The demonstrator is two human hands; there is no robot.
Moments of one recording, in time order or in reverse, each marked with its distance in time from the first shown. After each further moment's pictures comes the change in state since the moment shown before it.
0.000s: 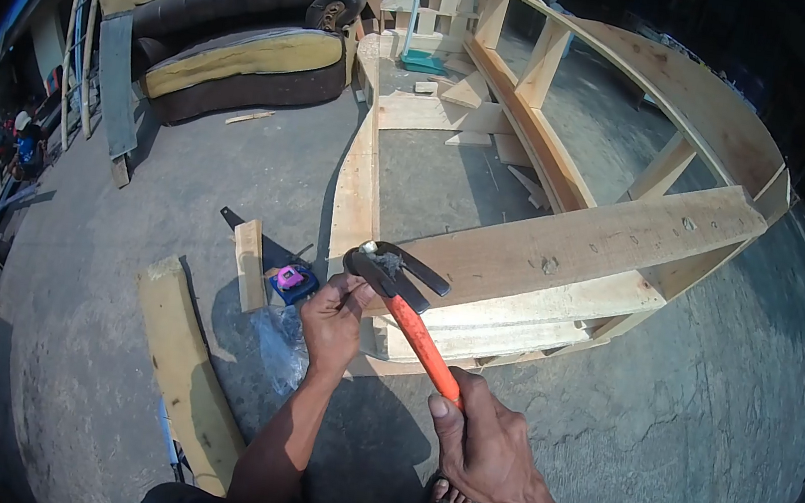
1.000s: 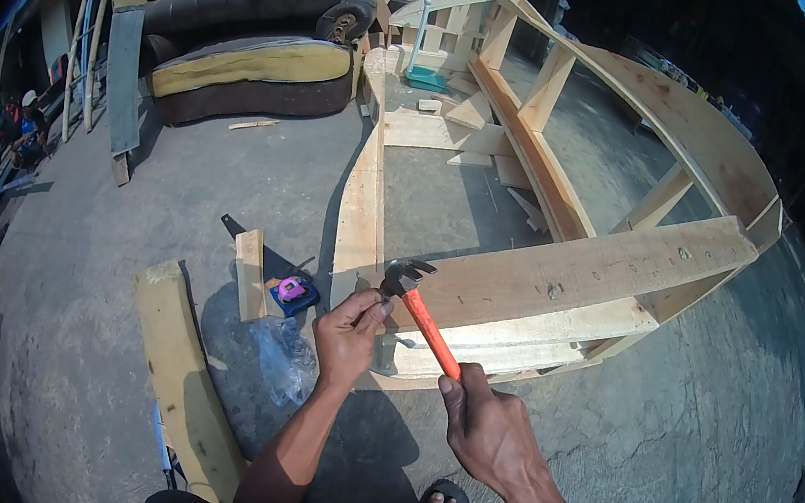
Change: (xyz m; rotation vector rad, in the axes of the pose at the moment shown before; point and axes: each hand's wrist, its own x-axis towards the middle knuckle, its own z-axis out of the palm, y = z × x) left_hand 0.003 0.005 -0.002 0.104 -0.018 -0.027; right_hand 0.035 -0.003 0.008 -0.284 -0.121 0.117
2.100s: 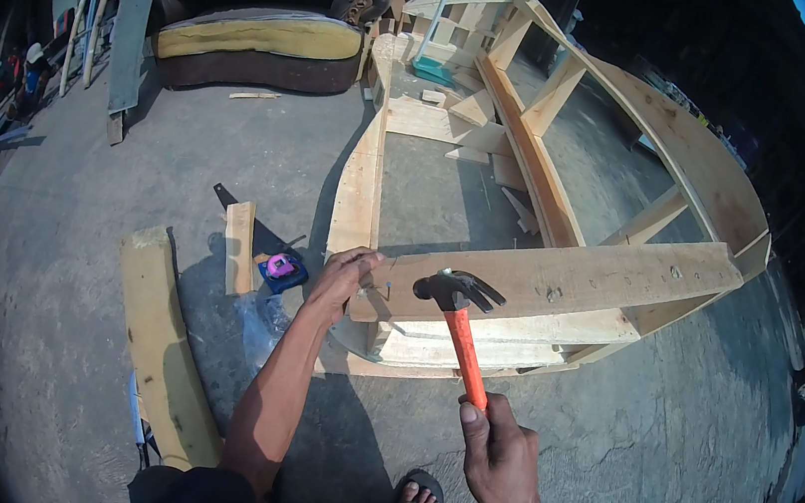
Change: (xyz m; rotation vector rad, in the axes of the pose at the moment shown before) left_hand 0.066 -0.051 -0.017 -0.280 -0.307 -0.613; right_hand -0.047 0.009 0.011 0.254 0.196 0.154
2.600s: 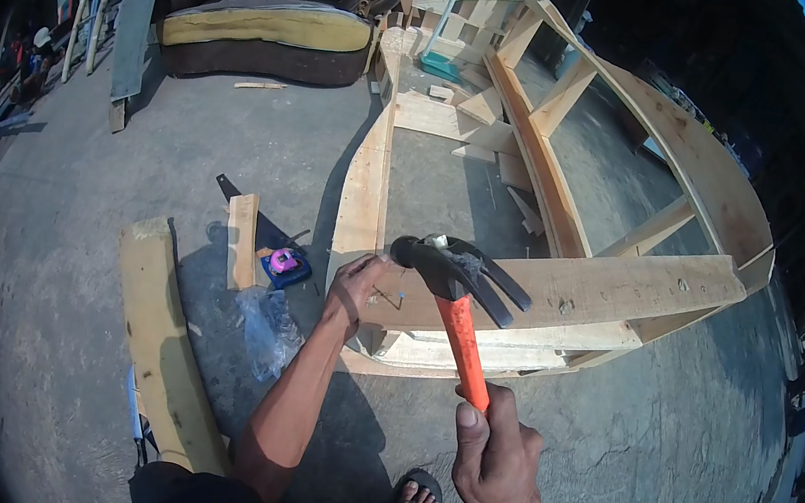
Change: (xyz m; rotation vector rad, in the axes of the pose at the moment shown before) left_hand -0.001 -0.015 0.009 -0.102 0.101 0.047; right_hand 0.010 -0.037 0.006 0.019 0.008 -0.191
